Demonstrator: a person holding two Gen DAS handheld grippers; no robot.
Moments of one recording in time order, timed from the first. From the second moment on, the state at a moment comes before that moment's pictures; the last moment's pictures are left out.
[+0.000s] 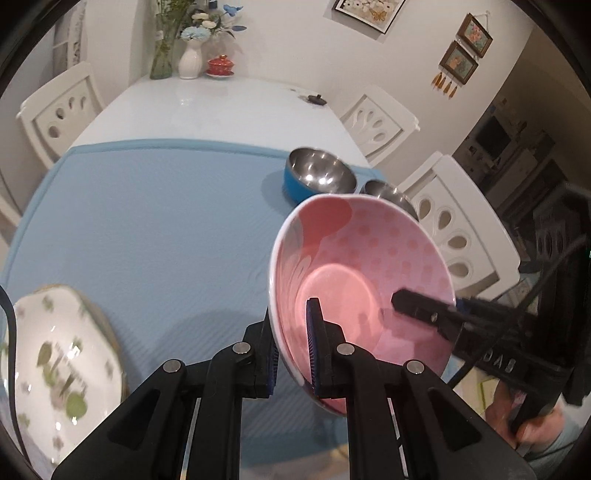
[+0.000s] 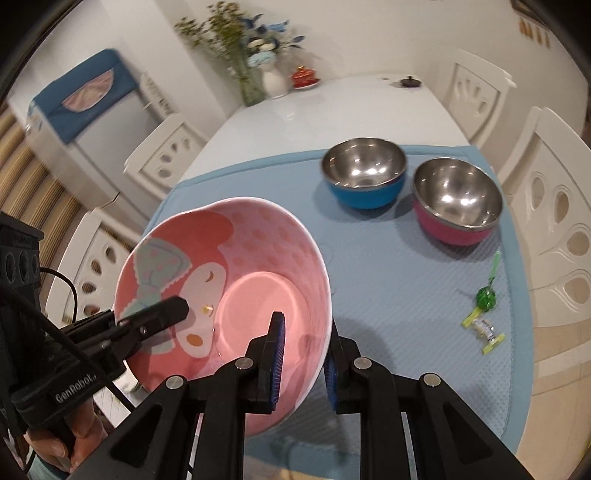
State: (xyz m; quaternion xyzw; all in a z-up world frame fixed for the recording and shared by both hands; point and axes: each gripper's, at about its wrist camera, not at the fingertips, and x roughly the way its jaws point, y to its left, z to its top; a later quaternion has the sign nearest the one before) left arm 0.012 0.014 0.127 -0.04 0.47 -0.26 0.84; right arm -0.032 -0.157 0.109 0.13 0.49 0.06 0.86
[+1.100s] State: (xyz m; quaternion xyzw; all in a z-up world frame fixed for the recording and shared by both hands) left arm -0.005 0.021 0.049 -0.07 0.54 -0.22 0.81; right arm -0.032 -0.177 0.034 0.16 0.58 0.06 0.80
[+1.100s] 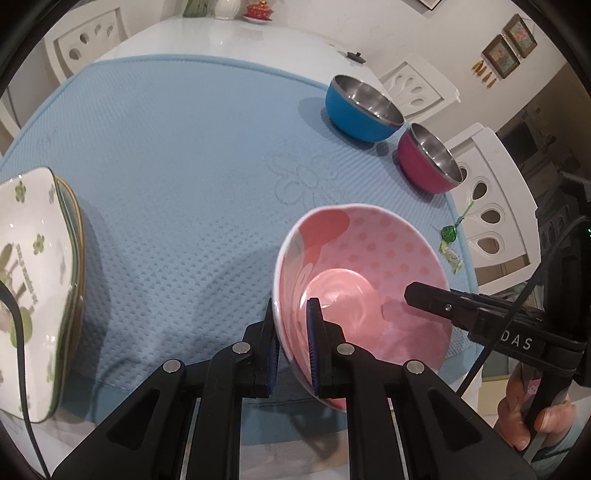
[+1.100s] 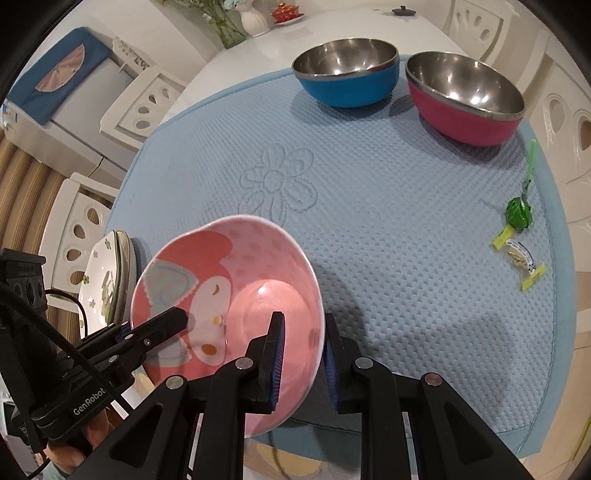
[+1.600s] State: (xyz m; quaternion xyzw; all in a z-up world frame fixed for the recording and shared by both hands) left arm 0.003 0.038 0.072 -0.08 0.52 -0.20 0.82; right arm -0.033 -0.194 0.061 0.17 0.55 0.06 0.82
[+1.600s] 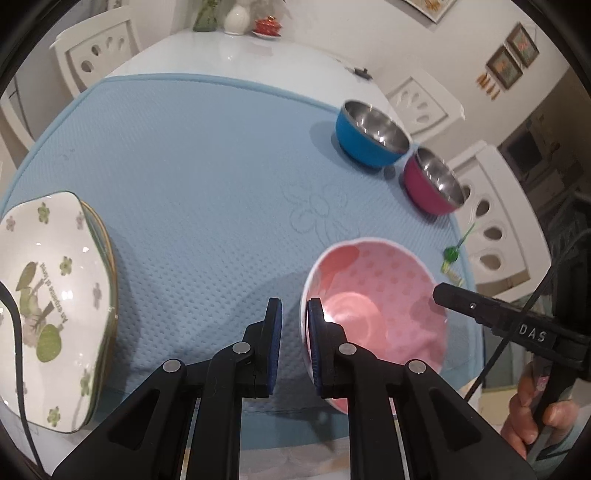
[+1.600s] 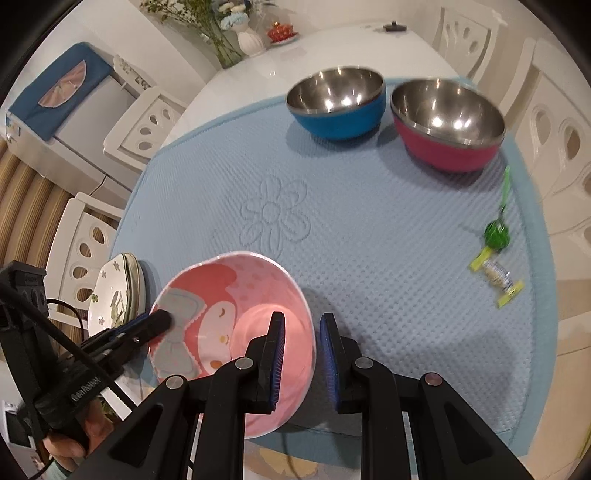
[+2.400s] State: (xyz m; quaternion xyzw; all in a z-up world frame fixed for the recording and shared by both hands) left arm 0.182 -0.050 0.144 -0.05 0.49 -0.32 0.81; right arm 0.060 -0.251 0.101 0.36 0.50 0.03 0.79
